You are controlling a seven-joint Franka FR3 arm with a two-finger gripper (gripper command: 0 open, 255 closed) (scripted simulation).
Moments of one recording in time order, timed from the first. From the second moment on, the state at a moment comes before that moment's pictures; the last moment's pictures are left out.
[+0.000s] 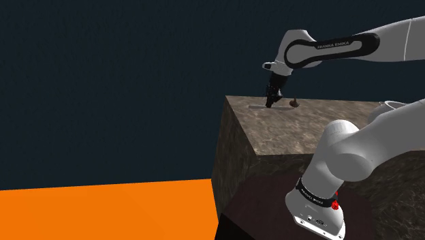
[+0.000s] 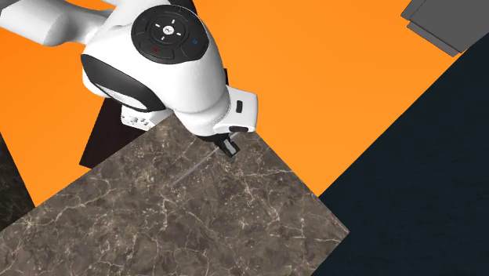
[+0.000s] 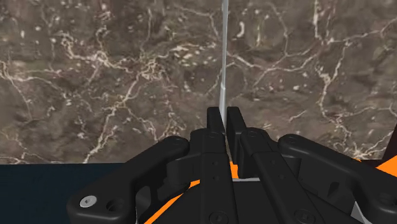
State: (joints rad) arm 0.15 -0.69 -0.67 -2.54 -0.39 1.96 -1.06
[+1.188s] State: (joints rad) arm 0.16 -0.71 -0.59 -2.32 -0.33 1.72 -1.07
